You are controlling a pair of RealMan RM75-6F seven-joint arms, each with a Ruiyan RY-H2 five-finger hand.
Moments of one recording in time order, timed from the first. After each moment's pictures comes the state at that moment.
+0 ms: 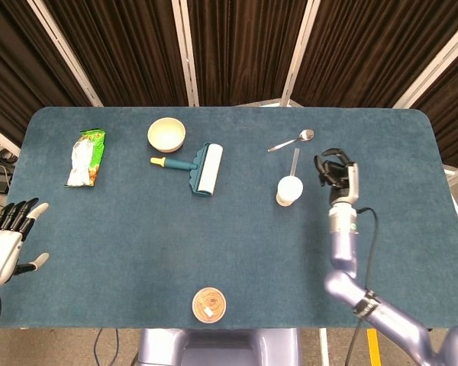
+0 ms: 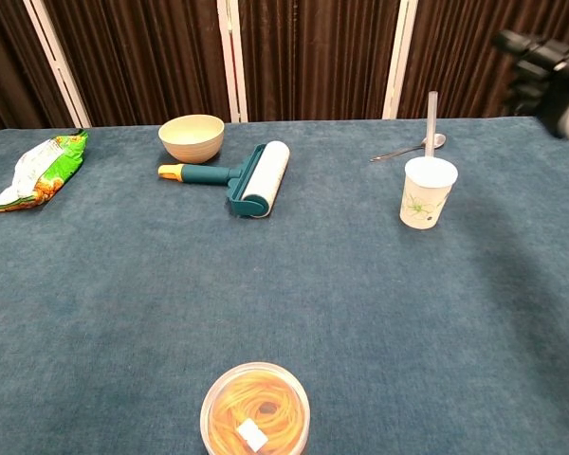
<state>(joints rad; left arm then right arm) -0.19 -1.08 -0.02 -1.58 1.51 1.37 -0.03 0.55 -1.72 0.72 -1.30 -0.90 0.99 0.89</state>
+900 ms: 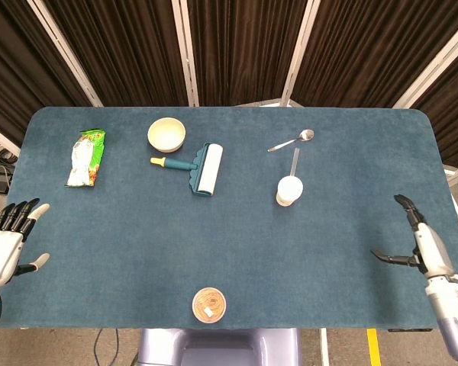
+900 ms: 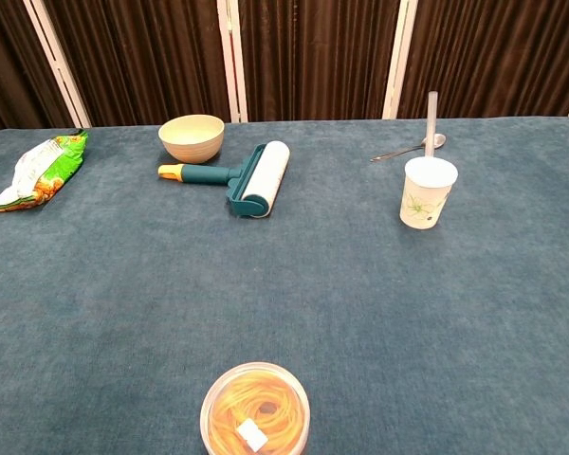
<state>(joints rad) -0.18 -1.09 -0.02 -1.57 1.52 1.38 -0.03 0.10 -1.07 0.31 -1.68 -1.41 1.11 0.45</state>
